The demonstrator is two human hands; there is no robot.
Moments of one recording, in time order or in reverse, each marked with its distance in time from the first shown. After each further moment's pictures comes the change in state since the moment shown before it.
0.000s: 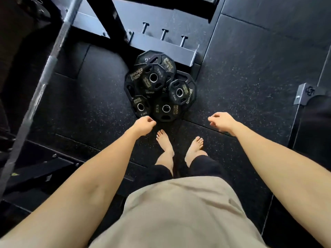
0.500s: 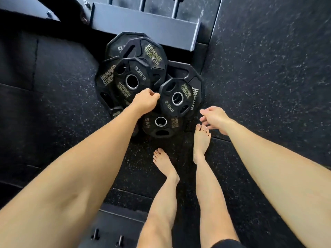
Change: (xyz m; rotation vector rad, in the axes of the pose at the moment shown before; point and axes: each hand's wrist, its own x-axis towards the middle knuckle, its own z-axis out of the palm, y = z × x) left_hand 0.364 0.108 0.020 0.173 0.069 -0.004; right_hand 0.354 -0.002 0.050 0.370 -0.045 0.233
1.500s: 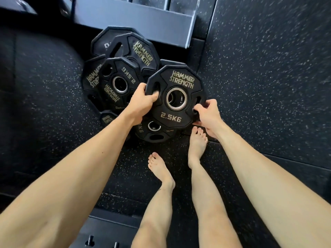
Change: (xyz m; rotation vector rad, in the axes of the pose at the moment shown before) left_hand 0.027 0.015 0.018 -0.611 -0.019 0.005; right_hand 0.034 -0.017 0.011 0.419 0.083 -0.101
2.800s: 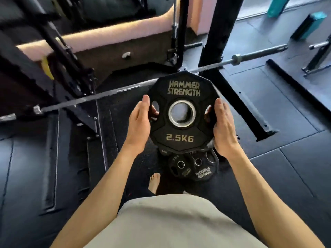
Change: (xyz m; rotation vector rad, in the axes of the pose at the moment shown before) left_hand -0.651 0.048 -0.095 -0.851 1.005 0.622; right_hand -0.594 -0.184 -0.025 -0.344 -0.919 -0.890
